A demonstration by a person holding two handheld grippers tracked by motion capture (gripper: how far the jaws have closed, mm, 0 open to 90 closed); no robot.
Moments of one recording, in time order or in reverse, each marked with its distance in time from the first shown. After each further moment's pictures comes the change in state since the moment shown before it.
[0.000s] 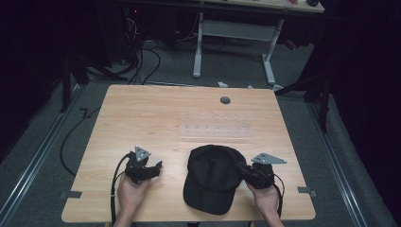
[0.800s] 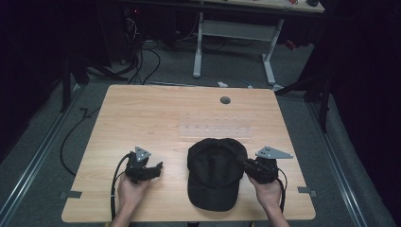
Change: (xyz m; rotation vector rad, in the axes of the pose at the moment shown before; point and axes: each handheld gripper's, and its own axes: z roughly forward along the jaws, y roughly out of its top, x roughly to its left) left arm 0.000 0.000 -0.001 0.010 -0.009 -0.006; right arm 0.000 0.025 -0.016 -0.082 0.052 -0.046
